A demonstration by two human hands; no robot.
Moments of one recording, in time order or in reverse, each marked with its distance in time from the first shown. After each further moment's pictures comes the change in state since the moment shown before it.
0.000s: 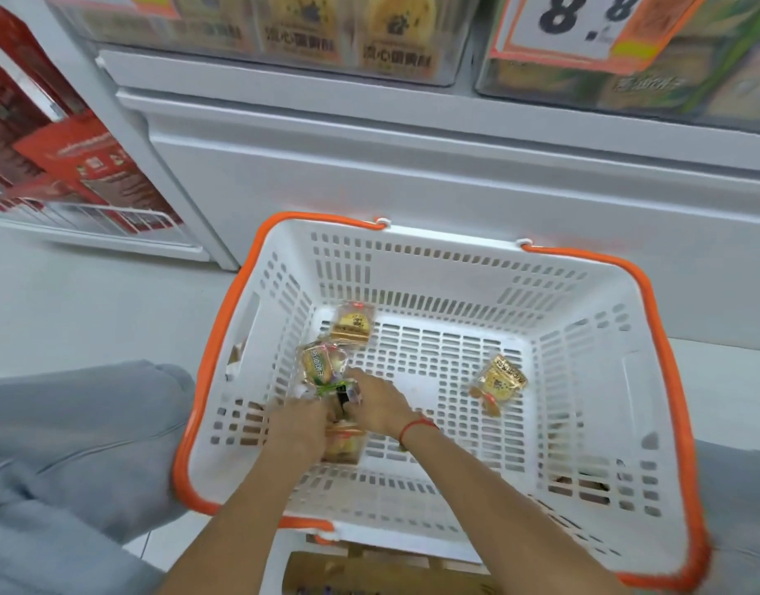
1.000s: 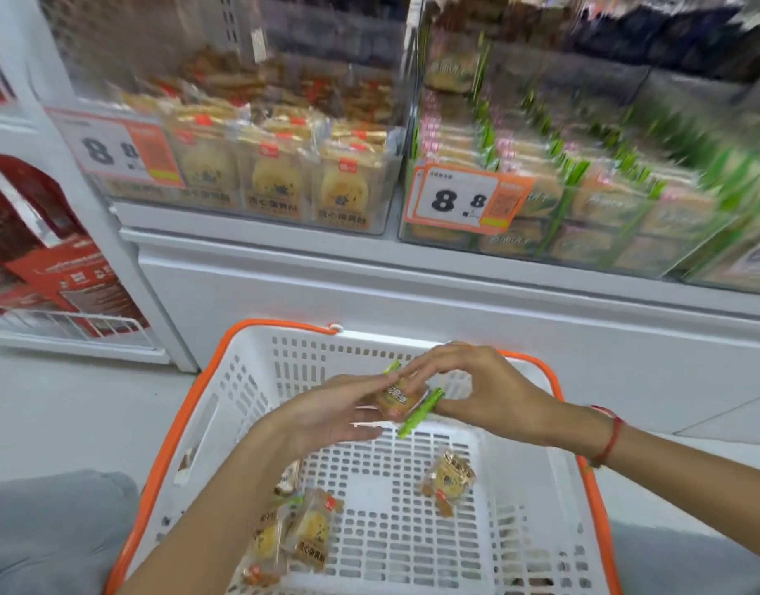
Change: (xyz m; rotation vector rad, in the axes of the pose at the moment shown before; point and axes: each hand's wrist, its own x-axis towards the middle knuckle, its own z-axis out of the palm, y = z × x) left_hand -0.051 0.071 -0.189 -1.579 -0.394 0.371; right_hand -0.164 -0.006 -0.218 -0.018 0.422 -0.564
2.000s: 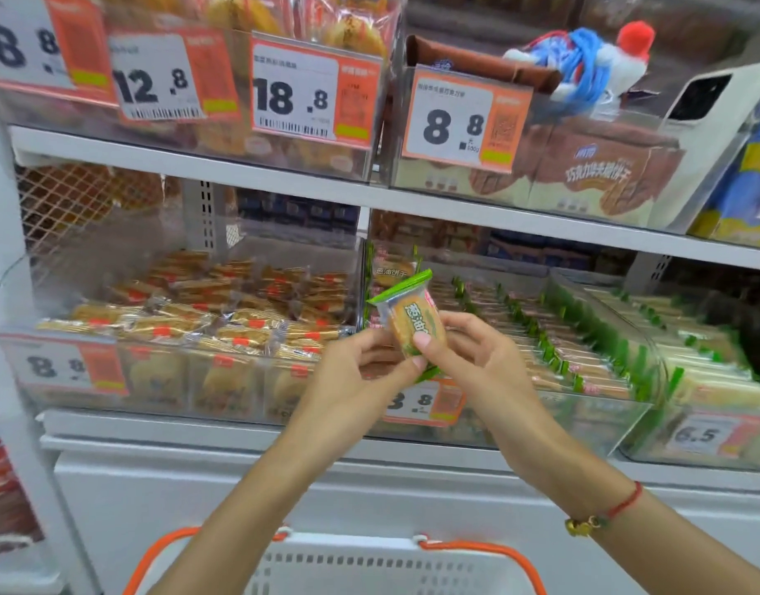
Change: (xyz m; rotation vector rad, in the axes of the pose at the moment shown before) left_hand -0.023 0.189 0.065 0.374 0.270 0.988; right_hand 0.076 -0.086 -0.124 0.486 0.662 0.095
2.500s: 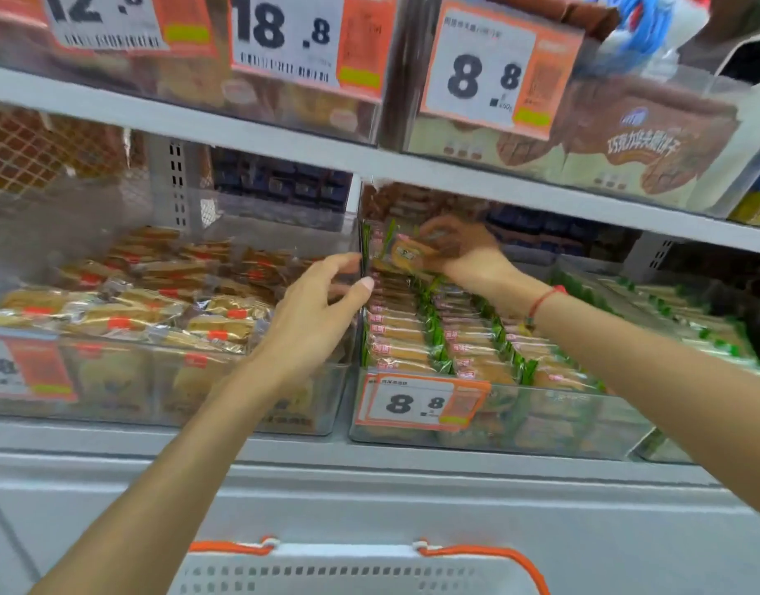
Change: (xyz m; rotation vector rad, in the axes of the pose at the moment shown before) left_hand 0.075 -0.027 -0.042 0.384 0.081 0.059; right_hand 0.167 0.011 -0.017 -0.538 -0.031 -0.146
